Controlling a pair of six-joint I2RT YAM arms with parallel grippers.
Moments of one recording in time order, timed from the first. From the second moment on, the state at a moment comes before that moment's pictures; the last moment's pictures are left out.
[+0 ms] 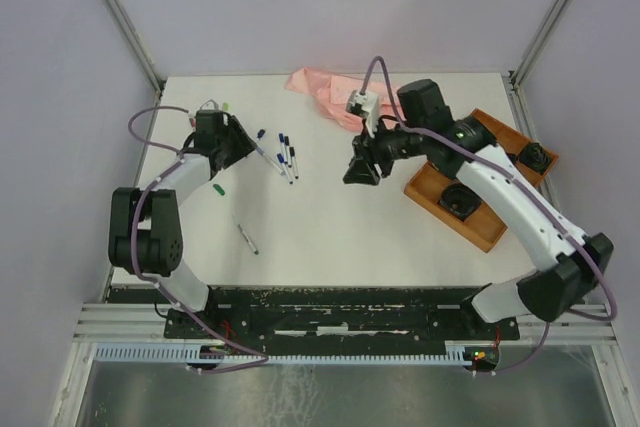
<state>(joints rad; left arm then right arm) -0.06 1.62 0.98 -0.05 0.06 -0.61 0.59 1.50 1.56 -0.78 -0.70 -0.16</state>
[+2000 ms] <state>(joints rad) -0.10 2.27 1.87 -0.68 -0.13 -0.06 0.40 1.32 1.28 -0.66 -0.77 -0.24</state>
